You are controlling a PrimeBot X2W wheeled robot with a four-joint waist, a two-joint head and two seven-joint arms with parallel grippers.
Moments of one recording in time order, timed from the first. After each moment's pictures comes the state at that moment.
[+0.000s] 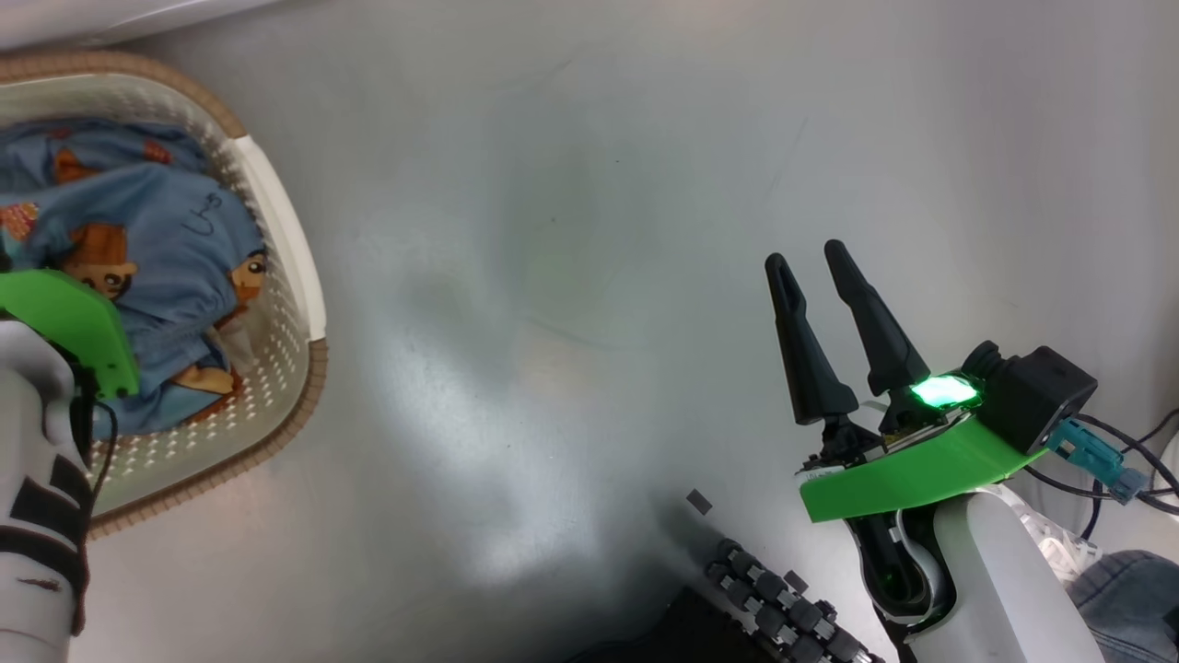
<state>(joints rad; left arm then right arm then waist) -0.97 0.29 -0.09 1.16 -0.15 0.06 -0.02 -0.34 -0.05 0.21 0.08 0.54 0.13 -0.25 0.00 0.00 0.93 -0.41</state>
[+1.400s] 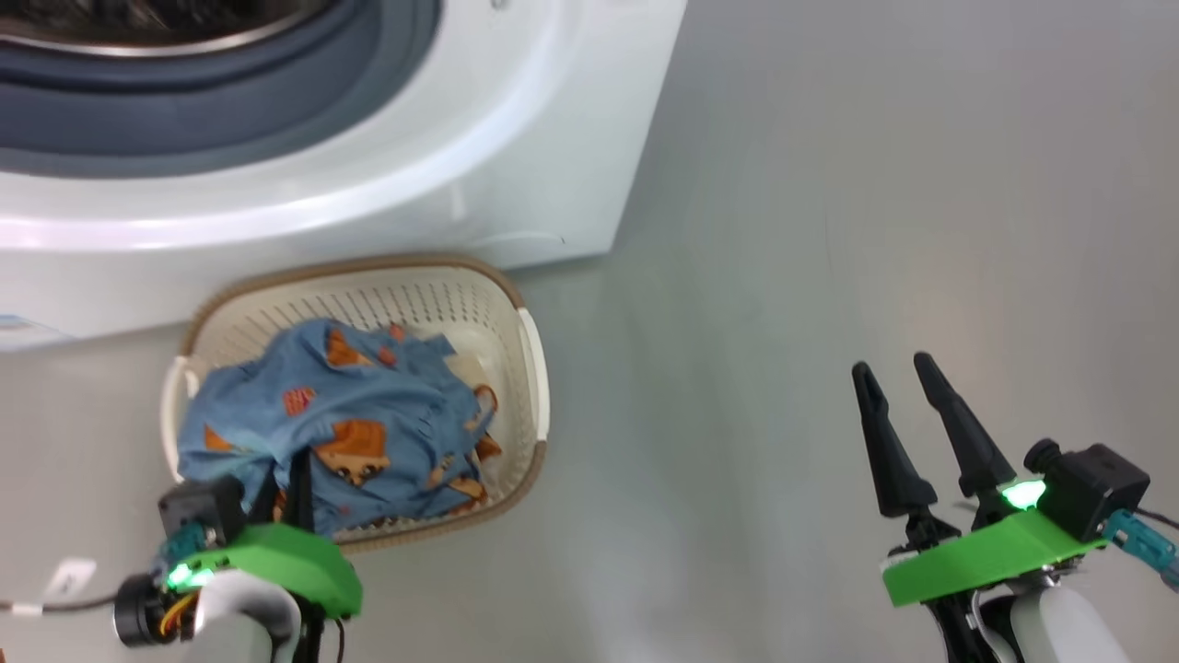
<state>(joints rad) -0.37 0.04 -0.06 0.67 -0.28 -0.01 -0.25 -0.16 -0.14 0.11 0.10 0.46 0.13 -0.25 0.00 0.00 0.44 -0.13</state>
